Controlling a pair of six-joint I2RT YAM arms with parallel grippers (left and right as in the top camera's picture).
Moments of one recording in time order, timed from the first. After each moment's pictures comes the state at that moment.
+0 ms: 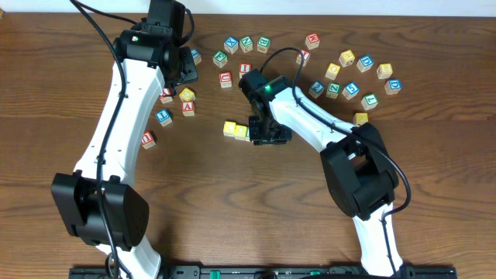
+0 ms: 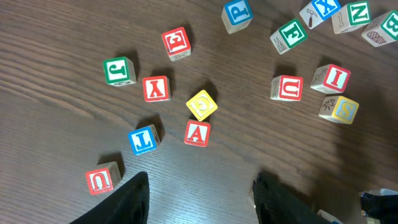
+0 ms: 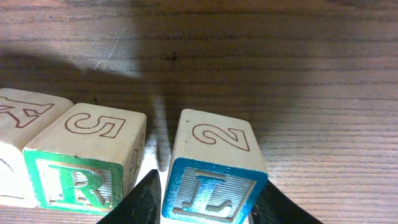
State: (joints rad) left arm -0.18 1.85 1.80 -1.10 -0.13 -0.43; right arm 0.60 2.23 1.70 -1.04 -0.04 0.57
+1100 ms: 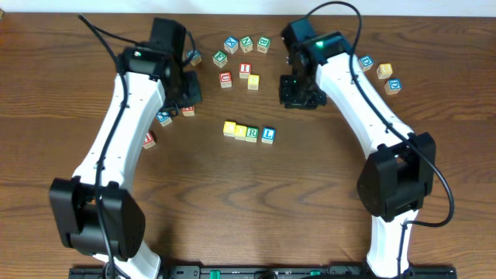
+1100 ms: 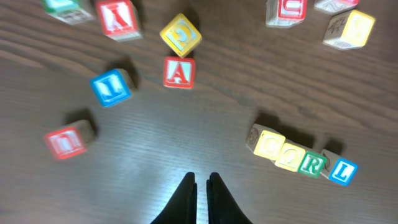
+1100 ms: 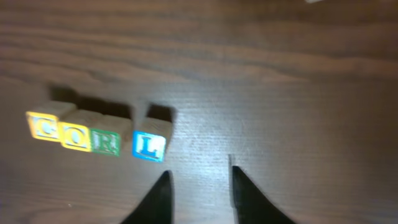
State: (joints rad) left arm -0.18 1.79 1.60 -1.08 0.02 -0.38; right arm 0.40 2.11 1.92 -1.26 -0.08 0.42
